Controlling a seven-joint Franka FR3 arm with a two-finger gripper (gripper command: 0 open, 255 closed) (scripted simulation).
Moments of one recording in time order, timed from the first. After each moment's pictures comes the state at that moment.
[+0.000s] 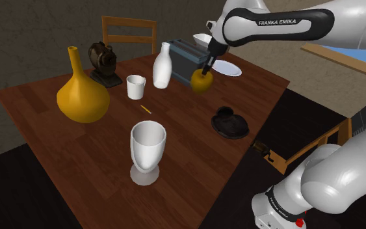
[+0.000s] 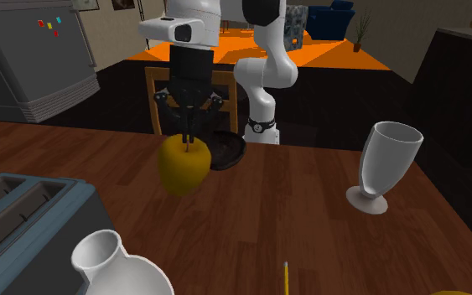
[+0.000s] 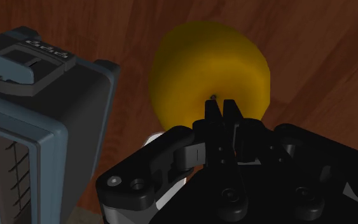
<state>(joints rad) 0.08 -0.13 -0.08 -2.04 -0.08 2.13 -0.56</state>
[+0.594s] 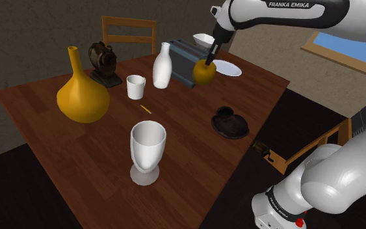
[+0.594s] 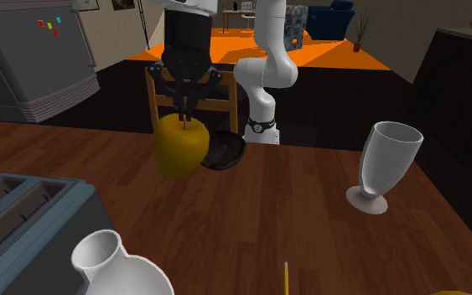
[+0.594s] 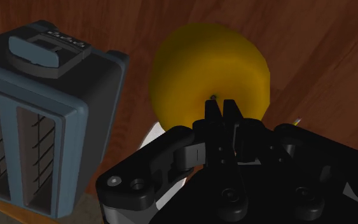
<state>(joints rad) 0.09 -0.14 -0.08 -1.92 -0.08 2.00 -0.57</state>
